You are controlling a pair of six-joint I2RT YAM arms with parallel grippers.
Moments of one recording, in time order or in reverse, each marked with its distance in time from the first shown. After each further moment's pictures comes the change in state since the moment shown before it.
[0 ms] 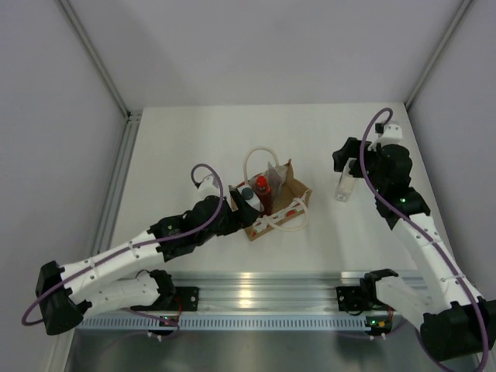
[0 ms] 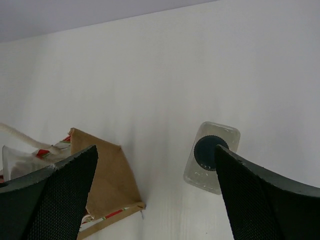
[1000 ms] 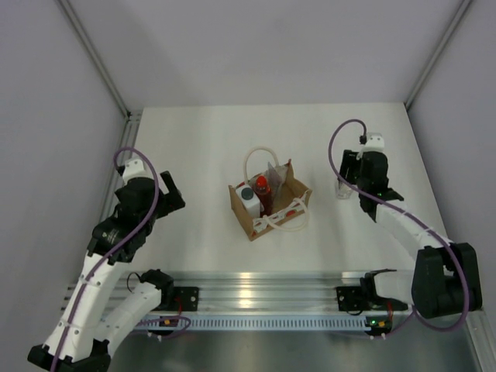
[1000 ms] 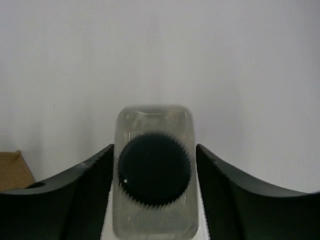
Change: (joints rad) left arm 0.624 -0.245 0.209 -0.459 -0.114 0.586; right arm -0.040 0.276 -0.198 0.327 0.147 -0.167
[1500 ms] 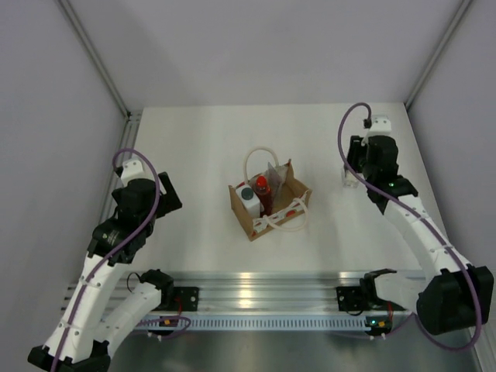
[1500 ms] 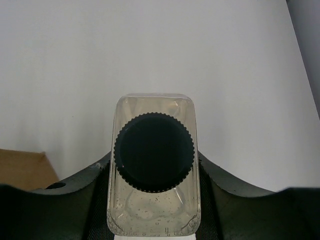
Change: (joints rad) left arm 0.000 -0.005 -0.007 0.001 -0.046 0.020; right arm 0.066 -0.109 0.288 -0.357 0.068 -0.046
